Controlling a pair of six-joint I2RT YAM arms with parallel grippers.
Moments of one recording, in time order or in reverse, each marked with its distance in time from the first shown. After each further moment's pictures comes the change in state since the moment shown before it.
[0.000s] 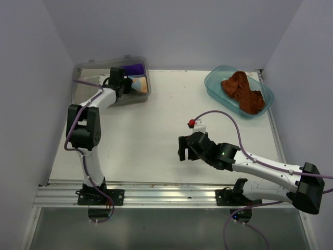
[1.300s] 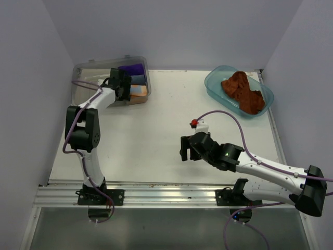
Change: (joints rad) left arm -0.005 -0.021 0.009 -0.145 -0.034 -0.068; right arm 0.000 -0.047 0.006 -0.044 0.007 -0.003
